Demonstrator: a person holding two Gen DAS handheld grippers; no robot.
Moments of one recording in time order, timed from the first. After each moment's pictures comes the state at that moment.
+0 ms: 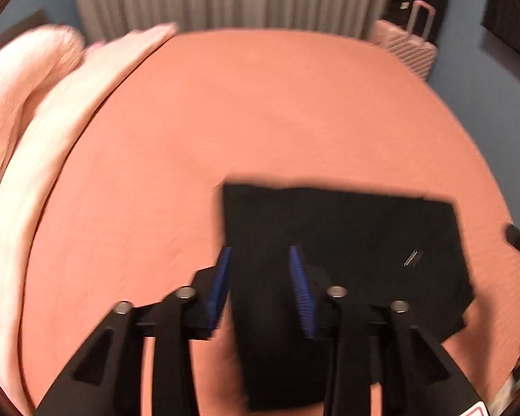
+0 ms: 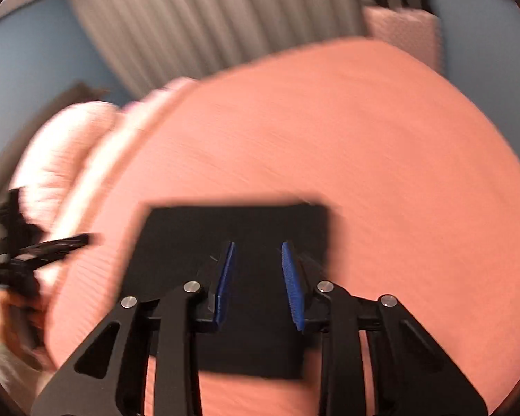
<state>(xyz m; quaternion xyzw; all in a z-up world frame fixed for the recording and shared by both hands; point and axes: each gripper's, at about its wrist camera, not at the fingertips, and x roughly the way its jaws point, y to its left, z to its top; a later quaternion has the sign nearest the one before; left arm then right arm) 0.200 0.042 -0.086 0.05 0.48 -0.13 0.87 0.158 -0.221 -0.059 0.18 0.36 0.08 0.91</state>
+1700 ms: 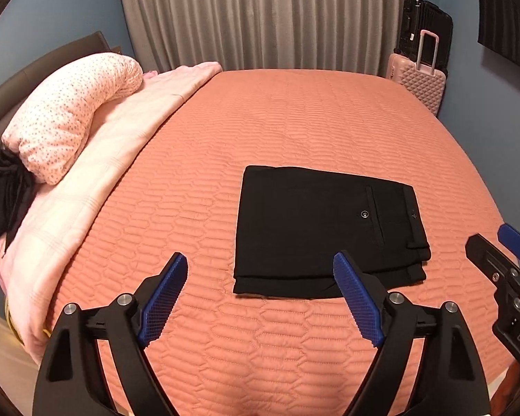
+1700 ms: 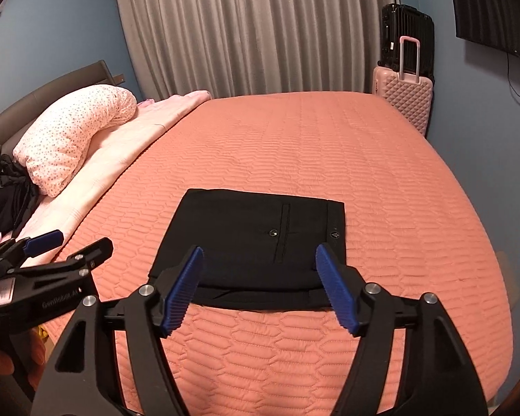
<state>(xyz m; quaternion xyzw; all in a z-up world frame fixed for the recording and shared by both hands) 0.004 0.079 -0.019 0.06 0.41 -0.03 0.91 -0.002 -0.157 -0.020 0.07 0.33 -0.01 0.94</state>
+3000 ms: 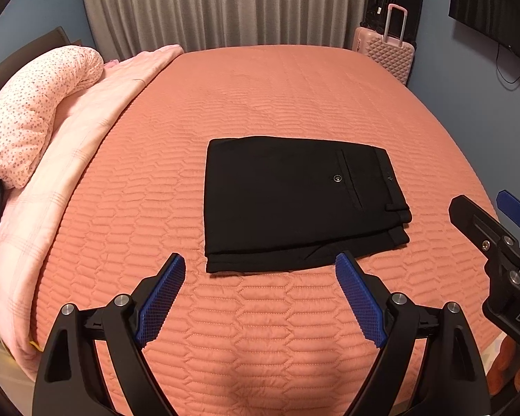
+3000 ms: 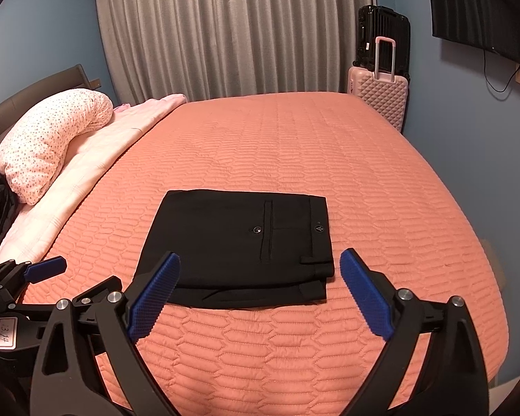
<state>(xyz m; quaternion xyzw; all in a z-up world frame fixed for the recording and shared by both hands) 0.005 0.062 -0.053 0.07 0.45 -0.11 0.88 -0.019 -0.143 -0.013 0.07 0.33 -0.07 0.94</state>
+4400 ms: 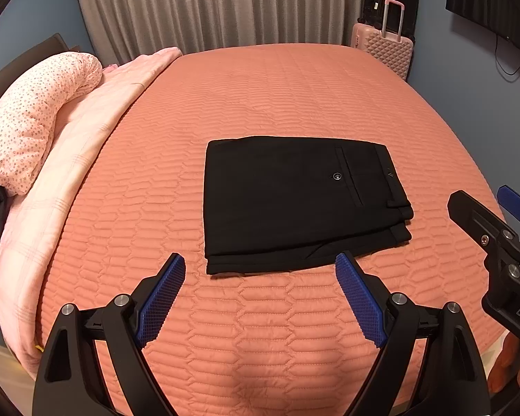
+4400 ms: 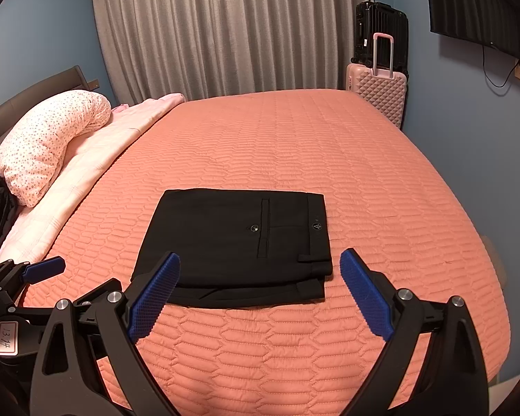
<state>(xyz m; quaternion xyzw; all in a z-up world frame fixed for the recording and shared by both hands) 0.005 0.053 -0.055 0.08 0.45 -0.10 0.88 -0.021 -0.144 -0.013 0.07 0.33 -0.07 0.94</state>
